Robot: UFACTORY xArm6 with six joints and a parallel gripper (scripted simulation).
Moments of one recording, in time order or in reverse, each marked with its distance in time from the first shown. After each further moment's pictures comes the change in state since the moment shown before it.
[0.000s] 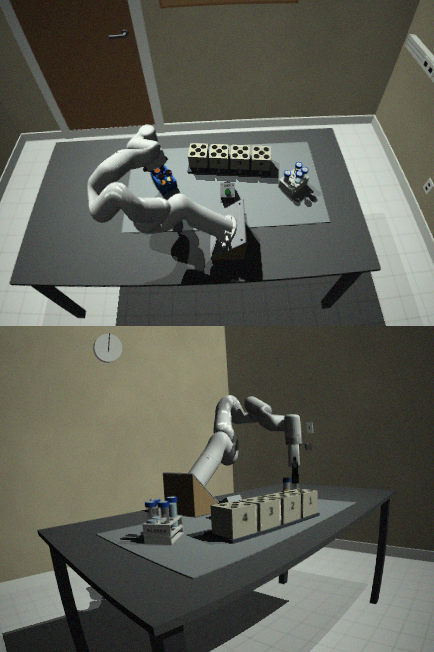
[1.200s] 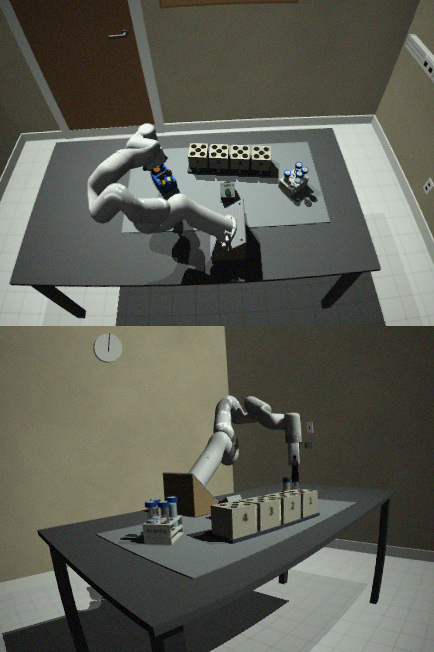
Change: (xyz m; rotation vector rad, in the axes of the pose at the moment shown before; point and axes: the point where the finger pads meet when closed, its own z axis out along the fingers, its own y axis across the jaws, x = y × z) arm 0.000 0.000 -0.007 0.000 0.000 0.000
